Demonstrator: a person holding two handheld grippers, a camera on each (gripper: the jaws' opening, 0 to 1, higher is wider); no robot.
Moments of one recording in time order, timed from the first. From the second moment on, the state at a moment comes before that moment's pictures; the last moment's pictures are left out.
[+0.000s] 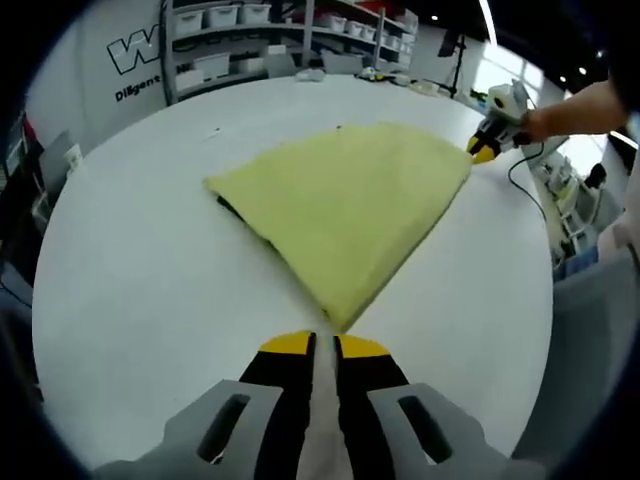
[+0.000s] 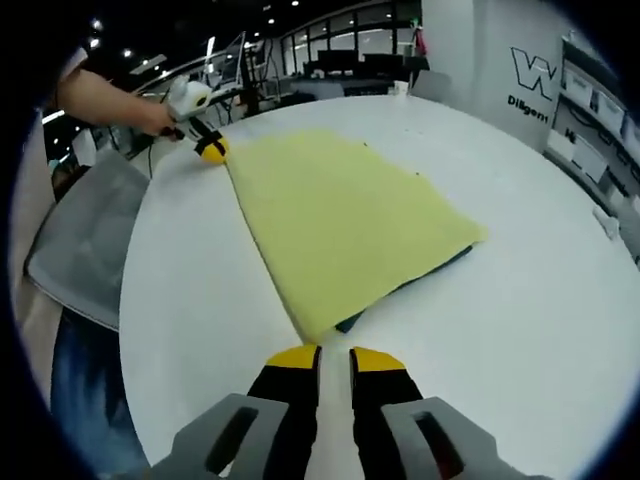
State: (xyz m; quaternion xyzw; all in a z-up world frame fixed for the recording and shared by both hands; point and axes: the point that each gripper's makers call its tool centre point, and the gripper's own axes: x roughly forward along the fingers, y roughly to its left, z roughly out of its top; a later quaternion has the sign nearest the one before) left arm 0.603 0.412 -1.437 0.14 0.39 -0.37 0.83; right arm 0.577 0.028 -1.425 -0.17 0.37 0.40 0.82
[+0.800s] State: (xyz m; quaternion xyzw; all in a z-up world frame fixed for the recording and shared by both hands) left arm 0.624 0.248 -1.442 0.15 0.32 -0.45 0.82; right arm 0.638 0.212 -1.424 -0.12 0.27 0.45 0.84
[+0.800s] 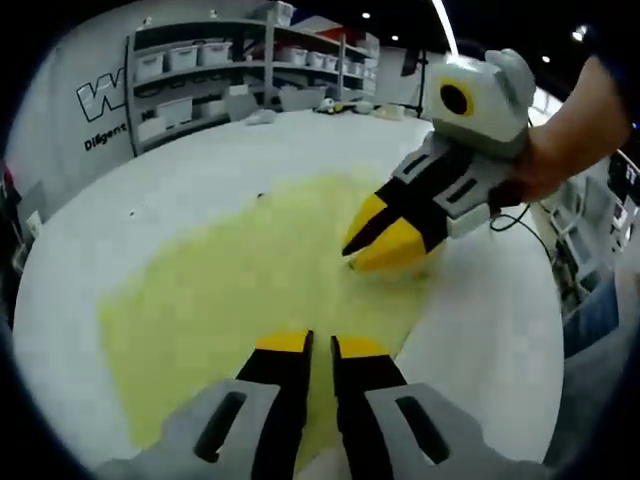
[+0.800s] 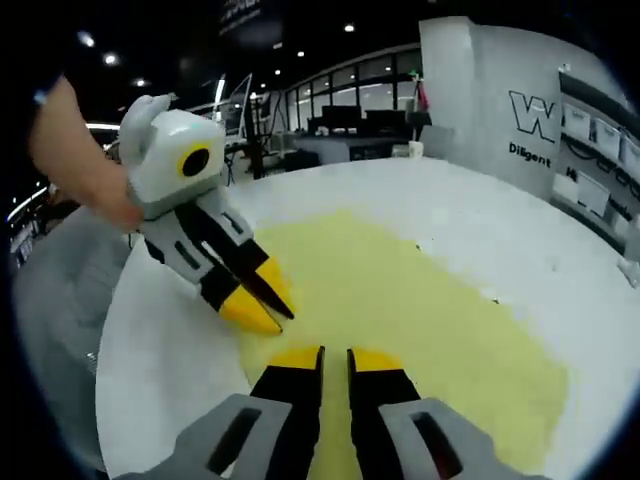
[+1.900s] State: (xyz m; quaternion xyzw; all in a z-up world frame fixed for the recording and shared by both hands) left arm 0.601 0.403 -1.437 0.05 0.35 -0.29 0.89; right arm 0.591 0.066 -1.440 -0.13 0.30 0.34 0.88
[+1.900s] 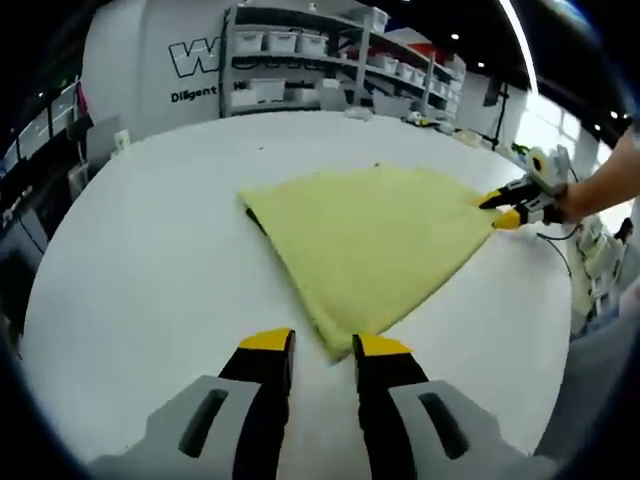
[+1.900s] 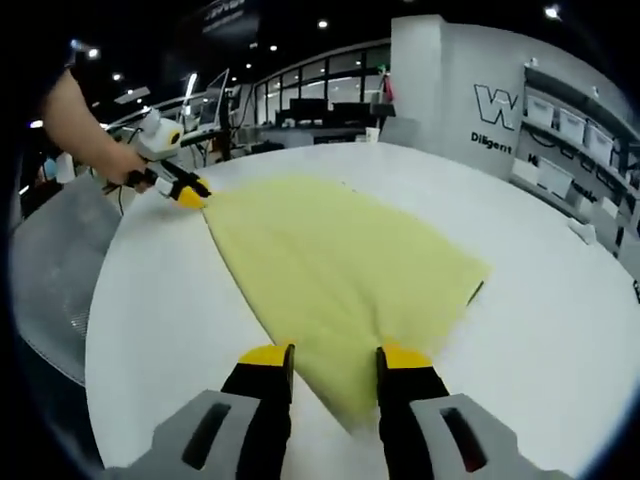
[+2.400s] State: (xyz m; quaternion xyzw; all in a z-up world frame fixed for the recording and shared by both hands) left arm 0.547 0.395 -1.395 0.01 0.30 -0.29 0.91; right arm 0.558 0.025 -1.411 -0.05 0.32 0.23 0.92
